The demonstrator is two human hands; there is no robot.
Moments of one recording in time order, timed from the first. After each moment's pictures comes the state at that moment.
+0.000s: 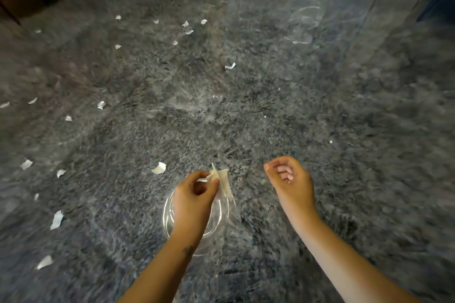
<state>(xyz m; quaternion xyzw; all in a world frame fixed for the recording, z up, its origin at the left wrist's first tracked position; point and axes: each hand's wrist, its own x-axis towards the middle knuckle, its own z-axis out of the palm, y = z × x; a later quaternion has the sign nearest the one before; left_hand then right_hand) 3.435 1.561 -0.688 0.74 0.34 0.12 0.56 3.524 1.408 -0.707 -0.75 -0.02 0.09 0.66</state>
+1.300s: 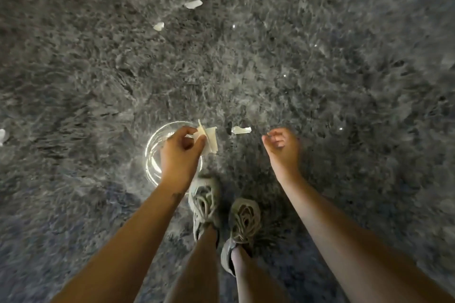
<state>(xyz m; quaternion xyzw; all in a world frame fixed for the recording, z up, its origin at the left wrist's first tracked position) 4.193 1.941 -0.866 0.67 0.52 0.07 0.53 4.323 1.792 -0.932 -0.84 -0.04 0.22 0.50</state>
